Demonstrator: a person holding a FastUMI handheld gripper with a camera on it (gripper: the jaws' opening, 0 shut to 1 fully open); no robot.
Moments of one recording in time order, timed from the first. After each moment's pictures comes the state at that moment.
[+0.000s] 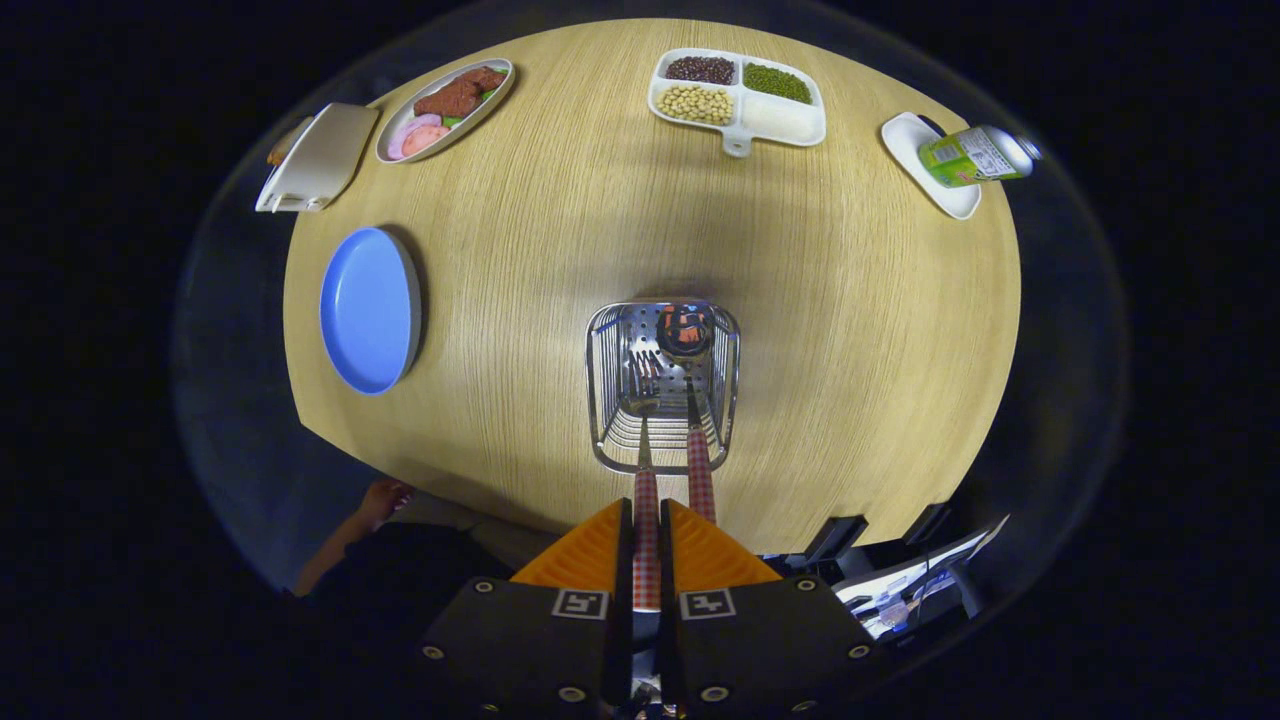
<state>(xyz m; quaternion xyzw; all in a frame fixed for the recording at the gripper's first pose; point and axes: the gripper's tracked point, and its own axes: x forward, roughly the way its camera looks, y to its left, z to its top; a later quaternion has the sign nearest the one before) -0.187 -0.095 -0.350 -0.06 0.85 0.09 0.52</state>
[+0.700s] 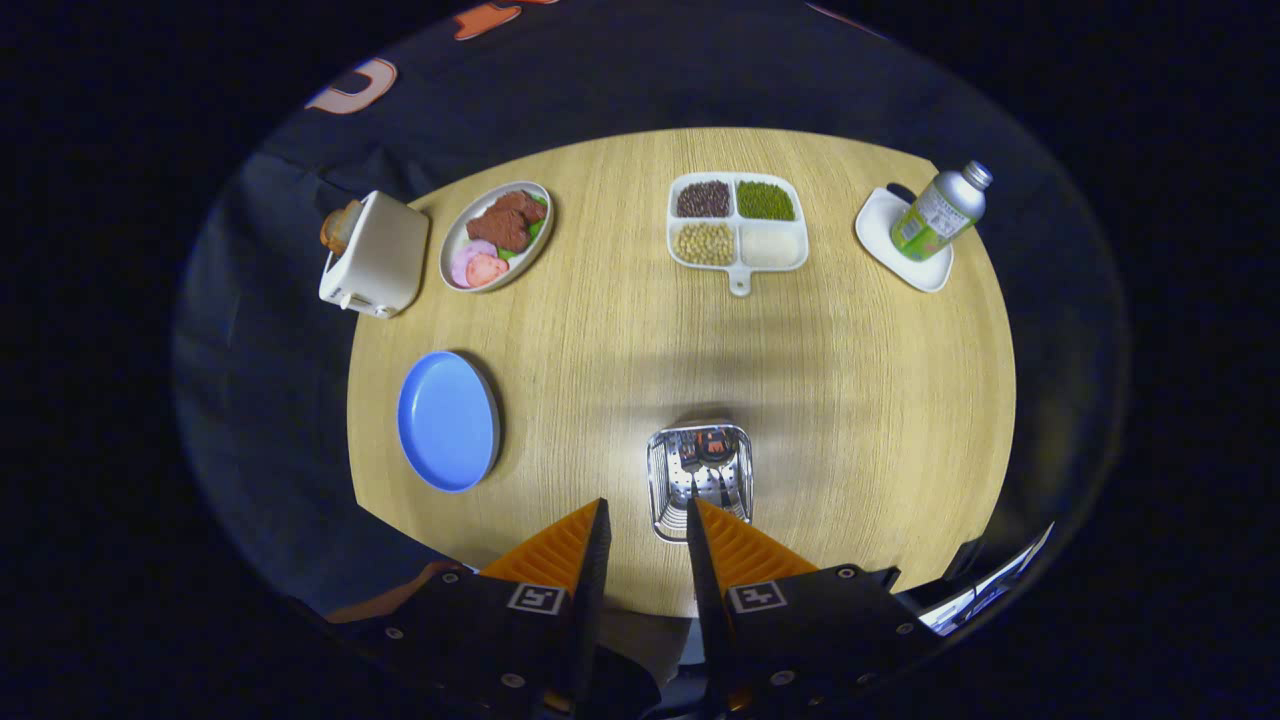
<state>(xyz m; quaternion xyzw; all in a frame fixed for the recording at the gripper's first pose) -0.105 -0.056 -0.311 0.03 0.70 0.10 0.70</state>
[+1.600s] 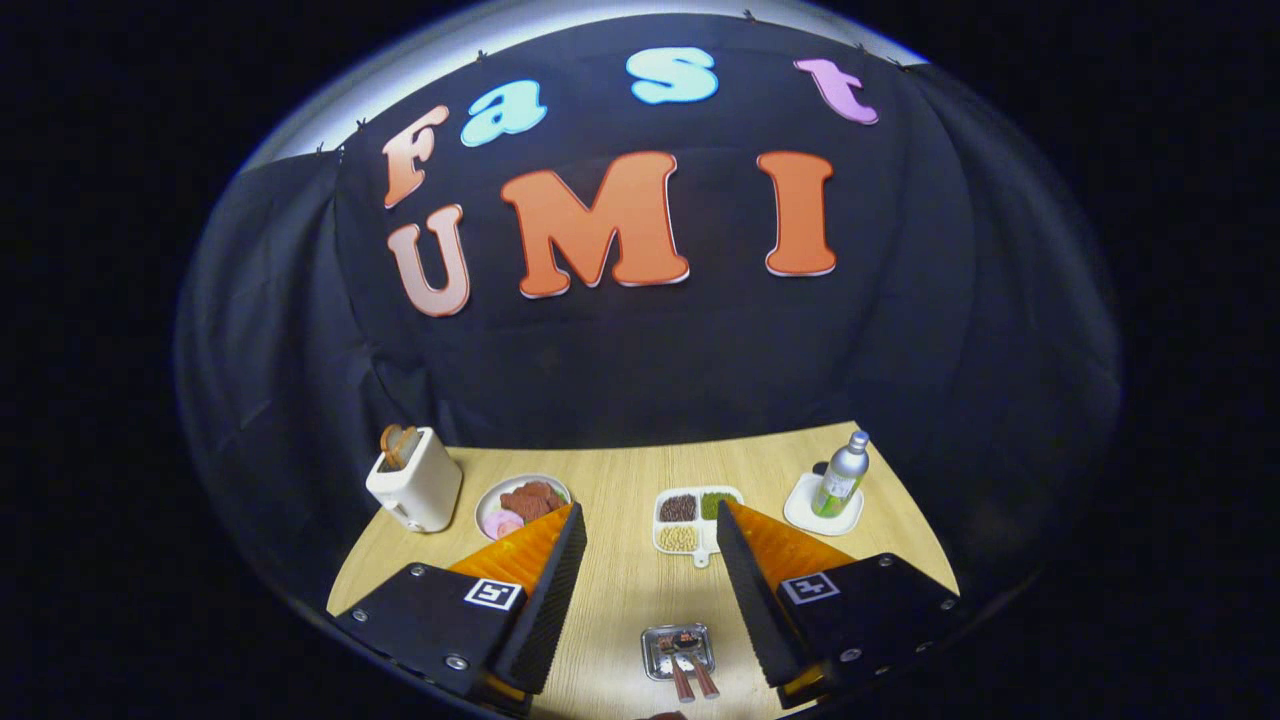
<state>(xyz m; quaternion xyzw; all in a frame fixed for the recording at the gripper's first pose) 0.004 -0.068 -0.153 0.03 0.29 0.06 0.95</state>
